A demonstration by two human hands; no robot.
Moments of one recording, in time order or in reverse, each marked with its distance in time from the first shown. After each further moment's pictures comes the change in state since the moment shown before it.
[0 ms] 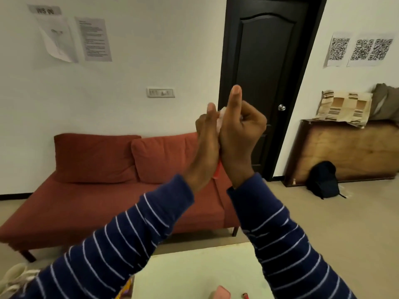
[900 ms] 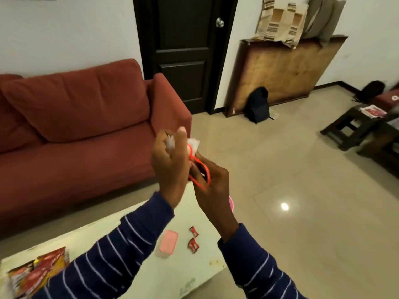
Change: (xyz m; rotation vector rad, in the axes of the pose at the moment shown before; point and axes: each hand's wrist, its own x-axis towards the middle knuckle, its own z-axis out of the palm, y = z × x) left_hand -0.006 -0.237 0.115 0.175 0.281 -0.114; right_hand -0.071 0.153 -0.240 -0.437 -0.200 0.431
